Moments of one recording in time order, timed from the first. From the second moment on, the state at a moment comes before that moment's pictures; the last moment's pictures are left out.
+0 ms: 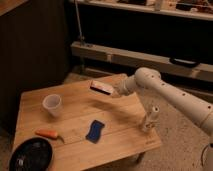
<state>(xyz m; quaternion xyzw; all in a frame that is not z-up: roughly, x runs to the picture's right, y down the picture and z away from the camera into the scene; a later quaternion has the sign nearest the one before) 0.035 0.005 0.814 0.30 -0.20 -0.92 0.17</state>
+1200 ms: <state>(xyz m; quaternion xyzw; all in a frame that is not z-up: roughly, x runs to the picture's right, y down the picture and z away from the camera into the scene) -0.114 -0.047 0.664 0.53 -0.20 -0.82 -0.01</state>
